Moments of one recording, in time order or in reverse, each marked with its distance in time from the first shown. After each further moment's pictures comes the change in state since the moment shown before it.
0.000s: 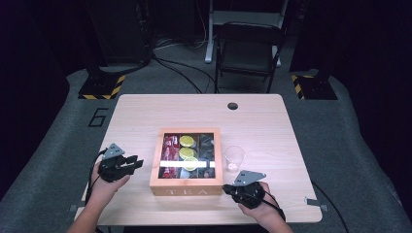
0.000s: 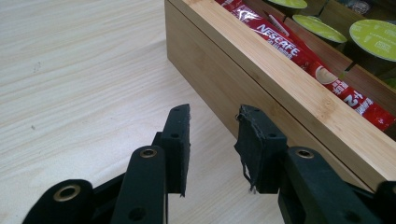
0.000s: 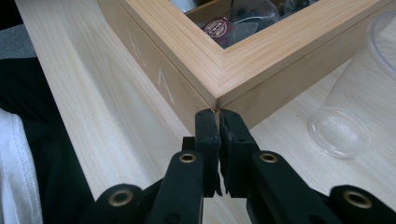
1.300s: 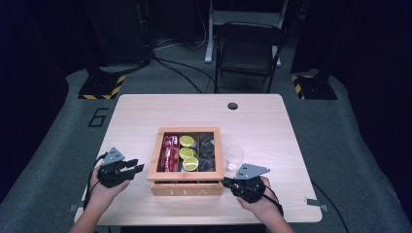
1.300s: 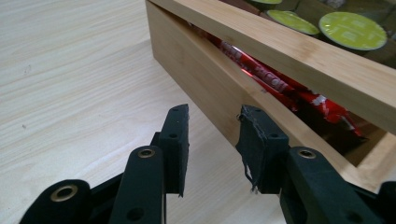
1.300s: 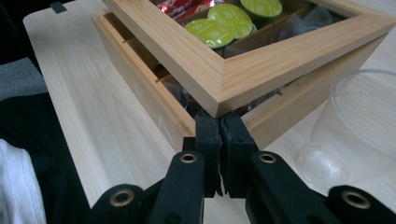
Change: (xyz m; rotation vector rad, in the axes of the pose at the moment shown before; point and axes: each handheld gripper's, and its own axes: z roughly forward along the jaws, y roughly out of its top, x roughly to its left) left arm -0.017 -0.005 -0.013 -0.014 -0.017 0.041; right arm -0.004 0.021 -0.012 -0.097 0.006 0.016
